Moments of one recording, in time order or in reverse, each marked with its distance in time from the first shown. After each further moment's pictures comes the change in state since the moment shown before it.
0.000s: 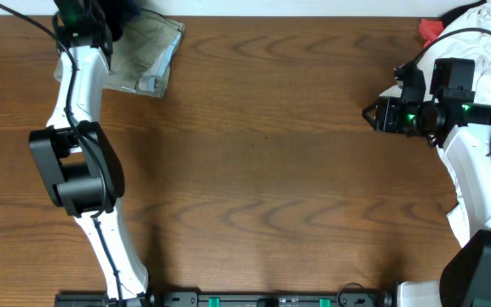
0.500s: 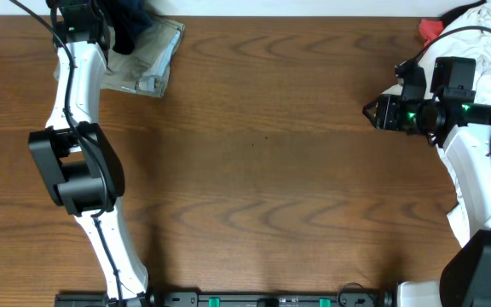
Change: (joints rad) left arm -0.003 0.011 0.051 -0.346 0.049 -0.065; right arm 0.000 0.000 0.000 0.027 0.000 0.000
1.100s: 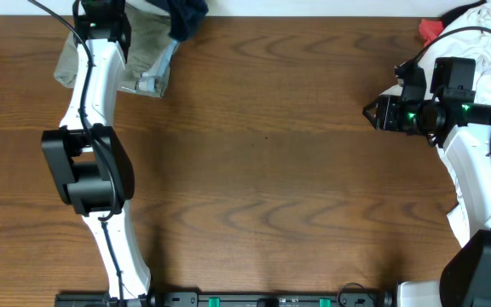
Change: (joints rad) left arm -0.076 -0.019 0.000 0.082 0.416 -0.273; right arm 0.000 0.000 0.000 -0.010 0.005 0.000
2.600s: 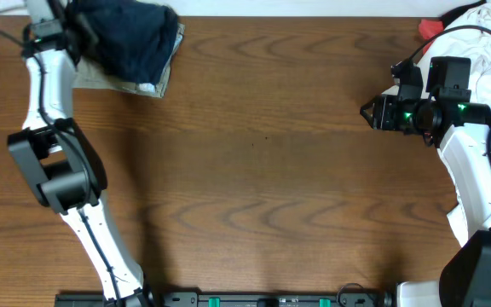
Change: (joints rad) left arm 0.244 0.097 0.023 -0.694 0.027 -0.151; right arm 0.020 0.000 0.000 0.011 0.017 0.000
